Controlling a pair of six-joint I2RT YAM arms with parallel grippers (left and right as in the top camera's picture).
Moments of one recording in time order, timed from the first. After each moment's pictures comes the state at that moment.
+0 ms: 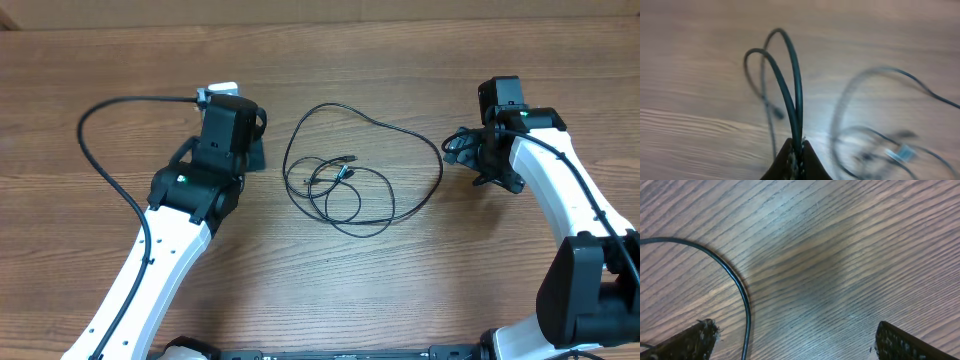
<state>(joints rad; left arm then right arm) -0.34 1.33 1.17 -0.66 -0.40 -0.36 0.04 1.71 1.27 -0.93 0.14 0.54</state>
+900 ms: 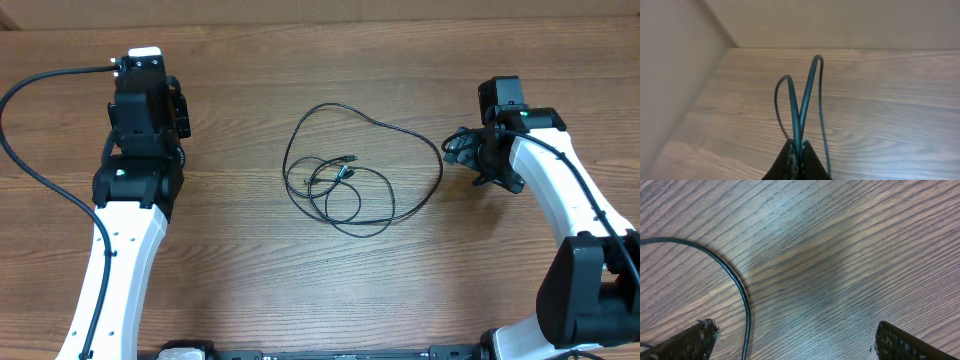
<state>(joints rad) -0.03 1.33 1.17 -0.39 -0.39 0.03 0.04 1.71 1.27 -0.93 0.14 0.54</state>
